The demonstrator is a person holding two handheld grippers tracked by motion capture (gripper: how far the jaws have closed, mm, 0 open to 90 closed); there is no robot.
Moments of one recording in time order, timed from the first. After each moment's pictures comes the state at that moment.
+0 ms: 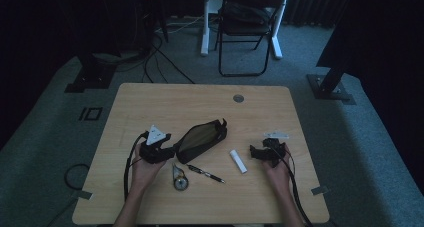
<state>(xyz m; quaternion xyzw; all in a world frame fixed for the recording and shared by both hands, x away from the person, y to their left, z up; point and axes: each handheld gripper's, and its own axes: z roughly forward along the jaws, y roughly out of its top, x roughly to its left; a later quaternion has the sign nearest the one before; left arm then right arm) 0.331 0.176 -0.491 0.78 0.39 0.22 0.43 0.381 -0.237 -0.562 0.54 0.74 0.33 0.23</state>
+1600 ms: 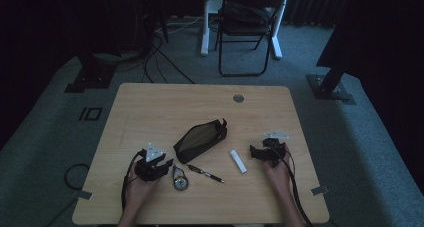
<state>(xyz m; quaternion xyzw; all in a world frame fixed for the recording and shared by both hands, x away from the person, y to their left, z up) 0.296 0.186 -0.533 0.80 0.44 0.21 0.36 0.381 -0.237 -0.562 0.54 0.74 0.33 0.23</state>
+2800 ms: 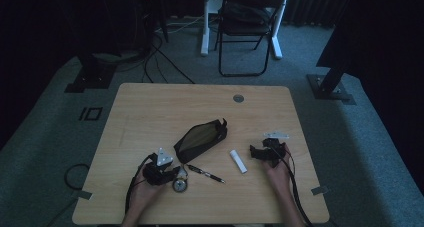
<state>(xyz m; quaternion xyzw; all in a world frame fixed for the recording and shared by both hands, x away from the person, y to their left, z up) 0.295 0.164 -0.548 0.84 0.39 0.18 0.32 0.381 -0.237 -0.562 0.54 0.74 0.33 0.23</state>
